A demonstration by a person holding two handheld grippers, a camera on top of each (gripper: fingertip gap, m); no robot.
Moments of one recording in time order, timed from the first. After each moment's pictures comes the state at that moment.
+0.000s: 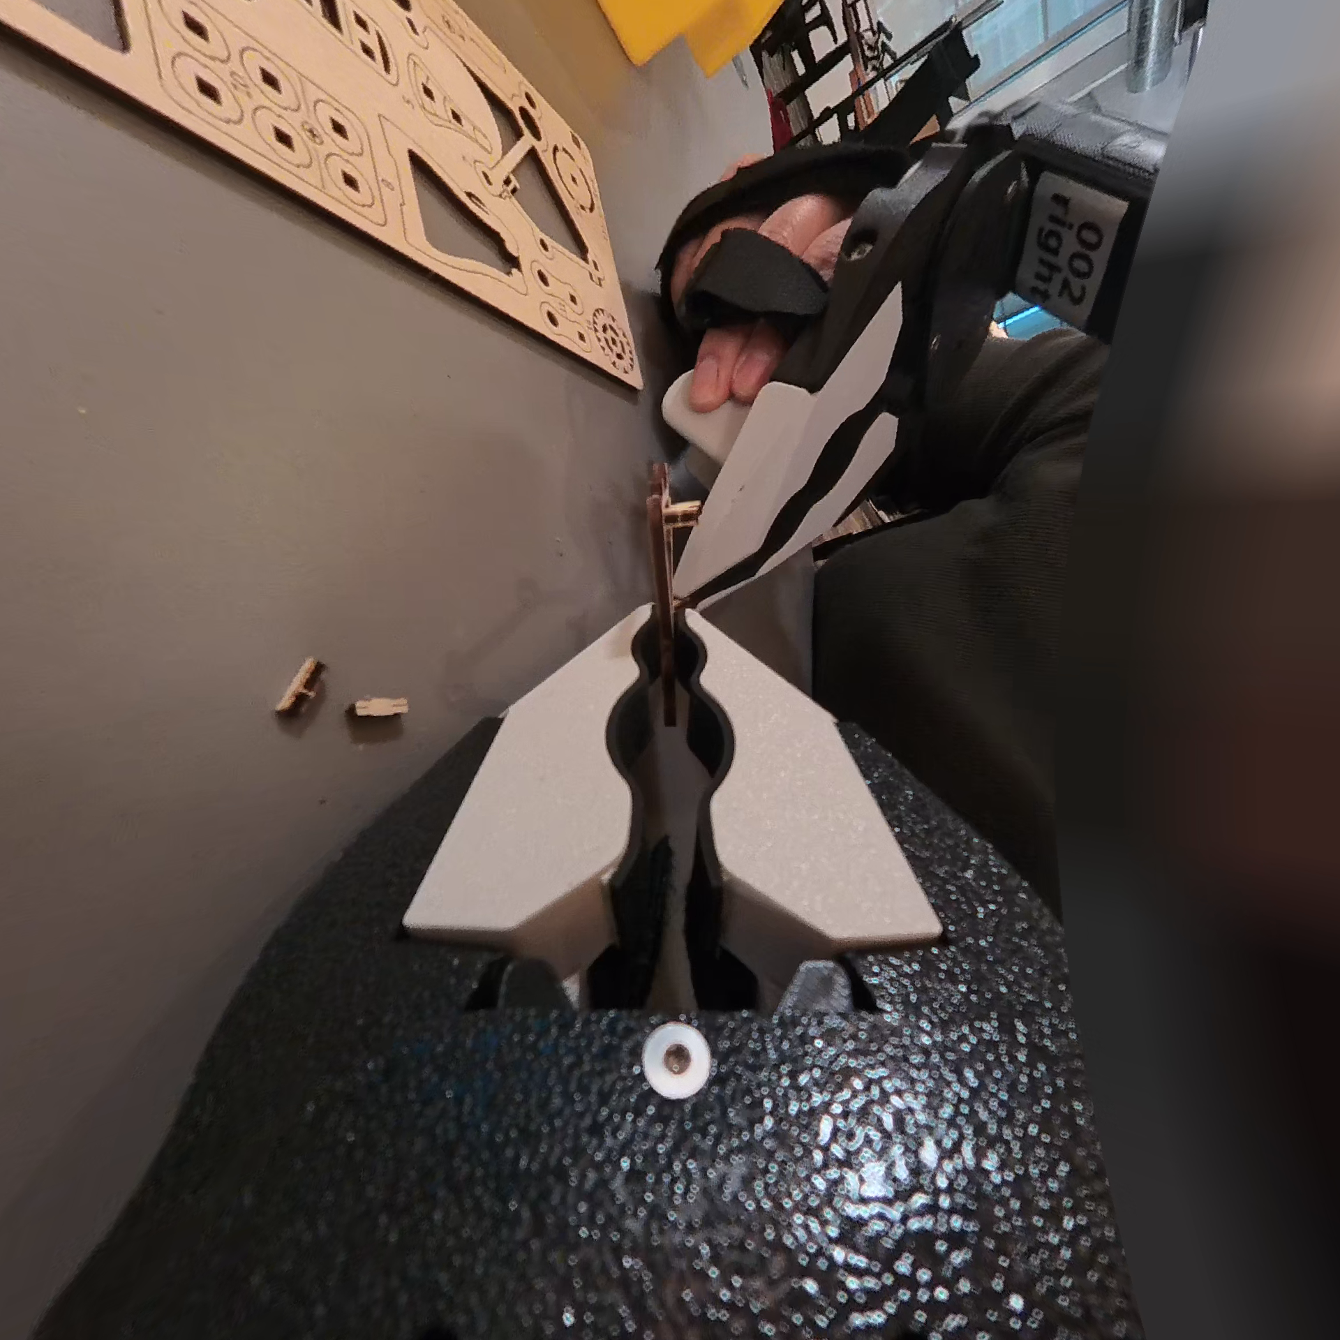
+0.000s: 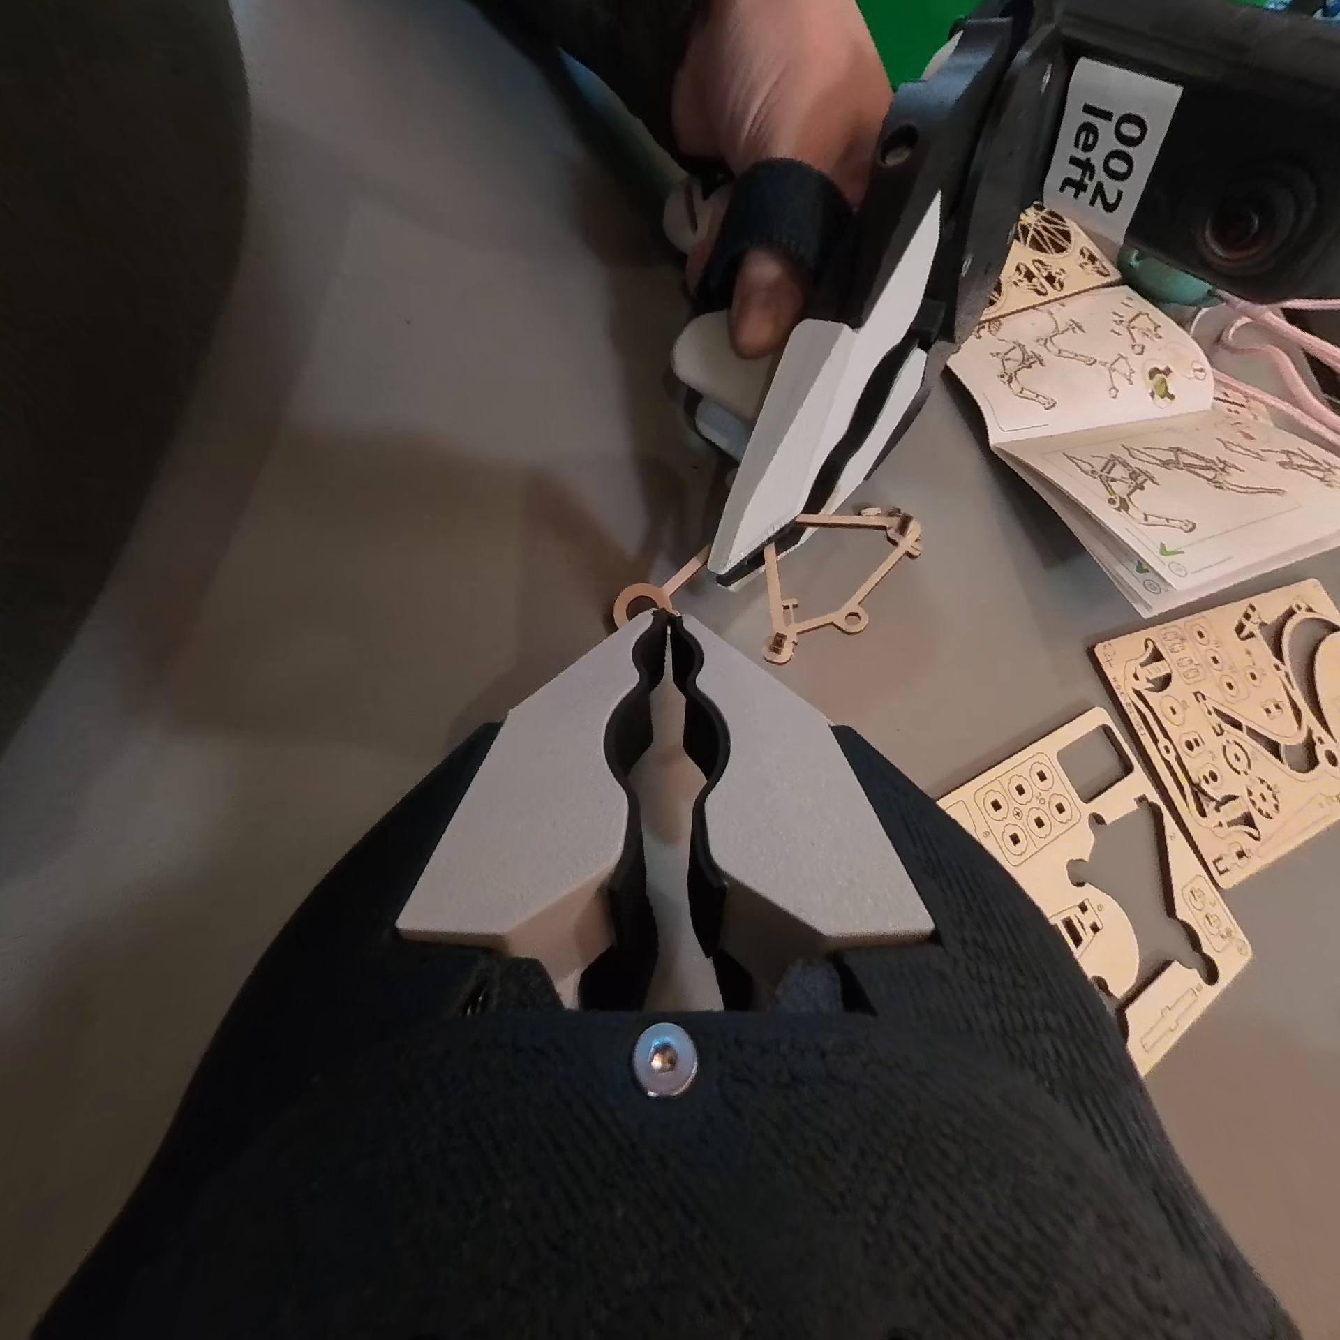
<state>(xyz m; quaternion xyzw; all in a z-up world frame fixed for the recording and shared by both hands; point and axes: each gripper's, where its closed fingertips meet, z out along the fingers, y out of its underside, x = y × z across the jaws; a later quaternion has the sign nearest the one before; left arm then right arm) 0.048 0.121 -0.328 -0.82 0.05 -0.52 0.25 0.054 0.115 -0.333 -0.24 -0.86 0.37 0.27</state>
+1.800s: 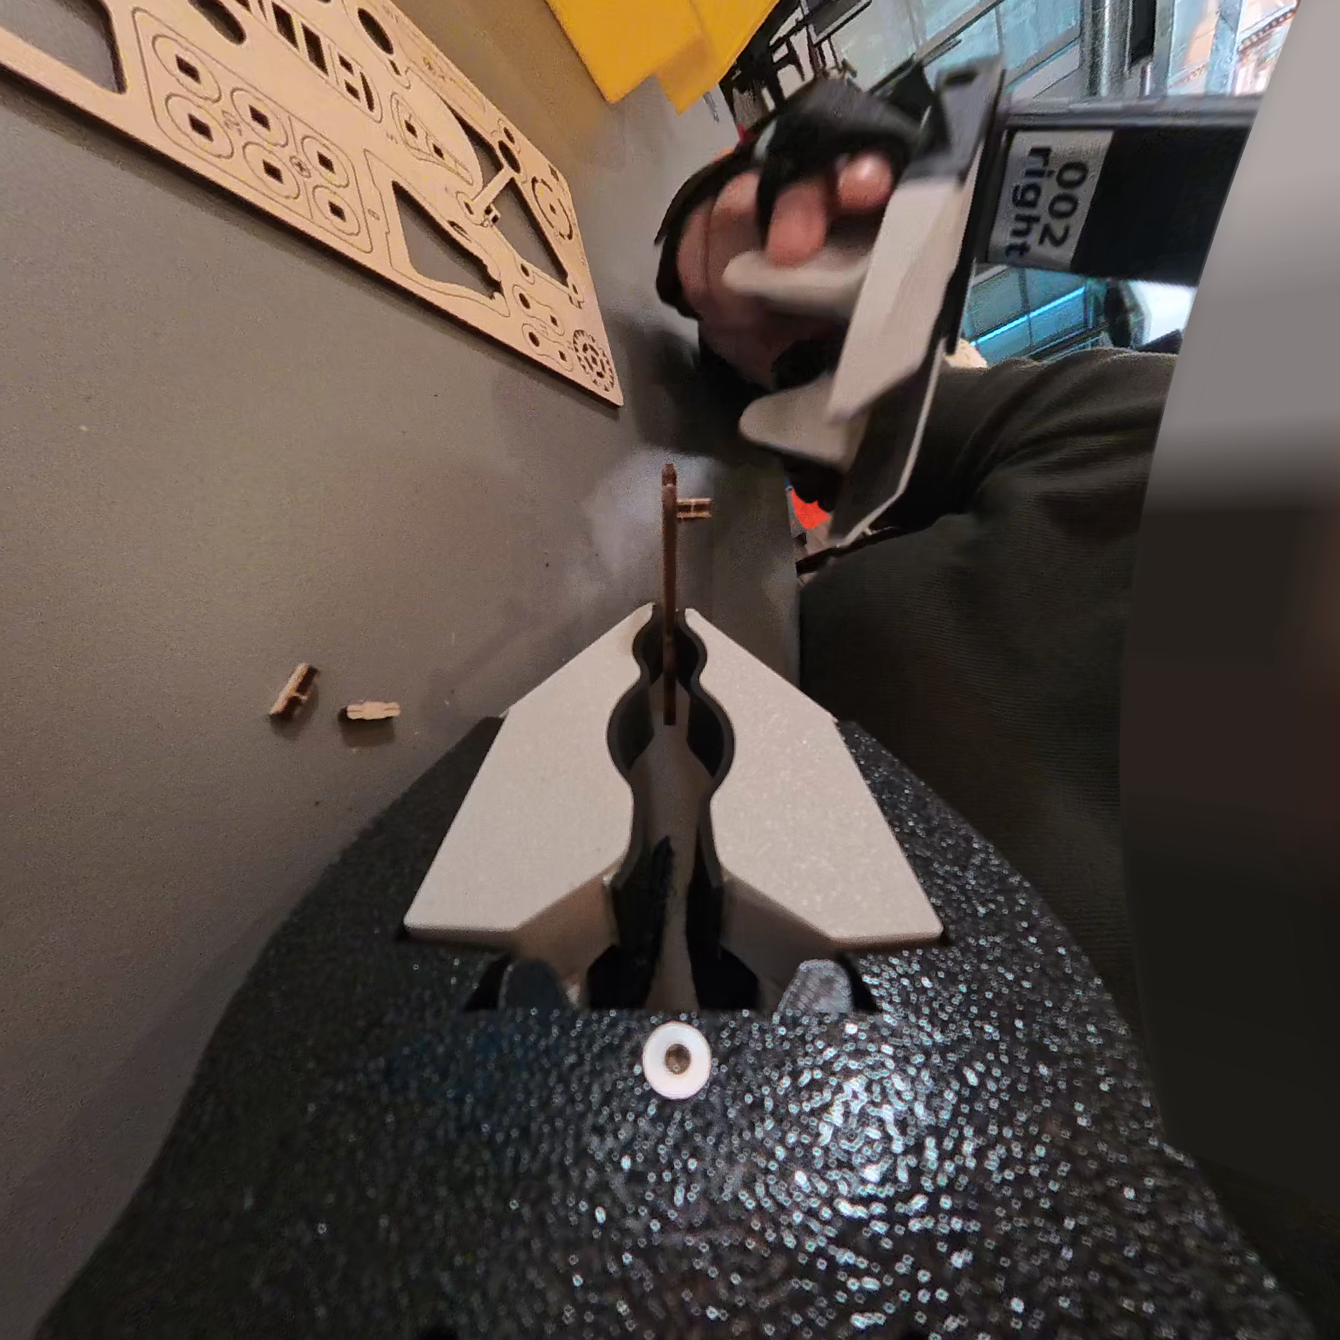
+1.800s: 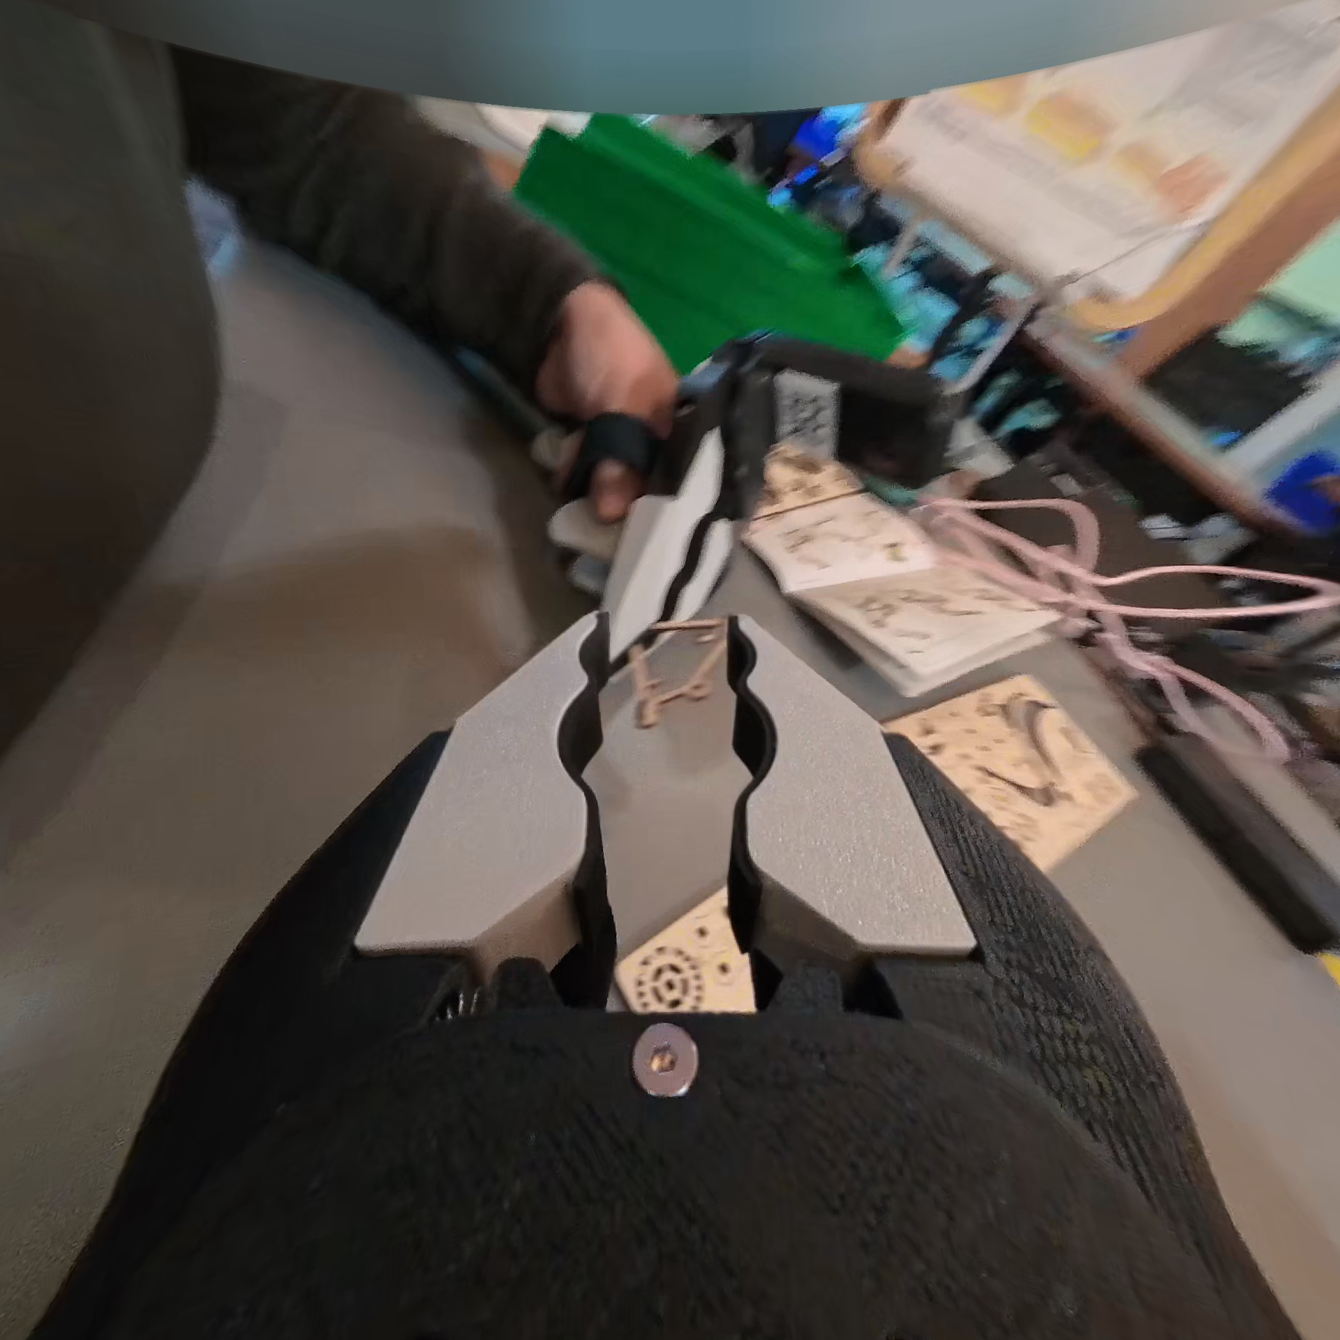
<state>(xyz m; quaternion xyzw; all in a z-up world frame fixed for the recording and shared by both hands) 0.048 0.121 -0.322 -0.80 0.05 -0.53 0.27 0.048 0.128 -0.272 -0.22 -0.76 0.47 0.39</state>
